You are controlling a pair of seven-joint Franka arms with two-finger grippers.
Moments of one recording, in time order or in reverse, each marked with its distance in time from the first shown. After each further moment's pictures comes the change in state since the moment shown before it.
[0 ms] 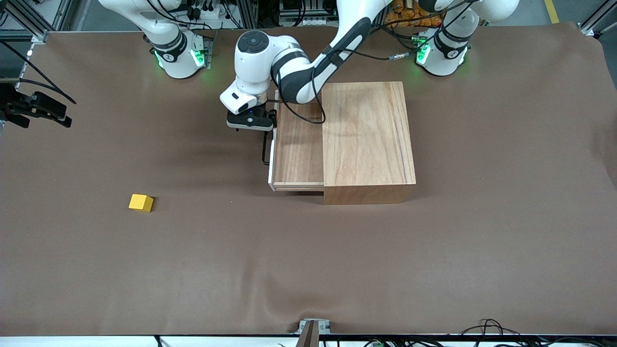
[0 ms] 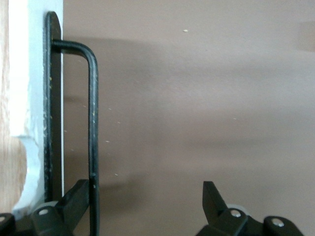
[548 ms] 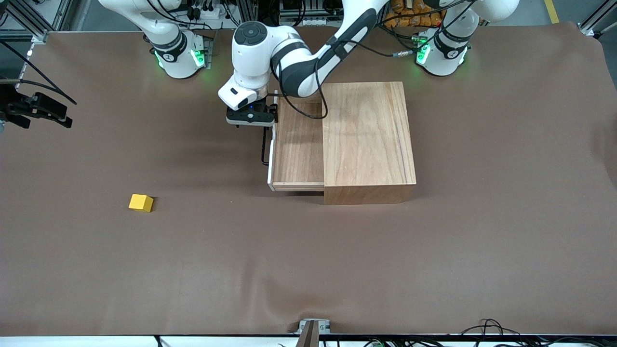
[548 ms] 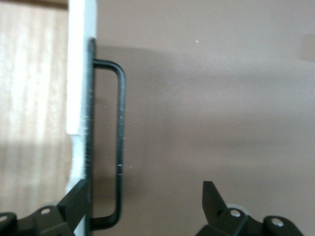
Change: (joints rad) left arm 0.018 -0.063 0.017 0.027 -0.004 -0.160 -0.004; right arm 0.000 0.005 0.000 0.000 0.000 0.000 0.000
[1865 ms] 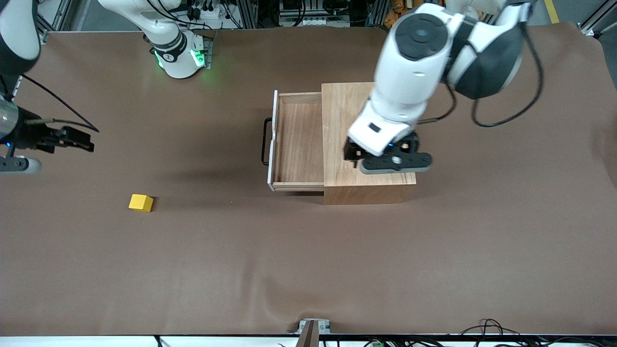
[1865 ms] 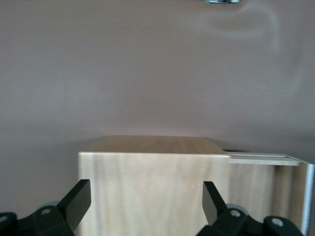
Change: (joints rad) left arm 0.516 -0.330 0.018 0.002 -0.002 -0.445 0.564; right arm 0.029 0.187 -0.001 0.048 0.000 0.071 0.002
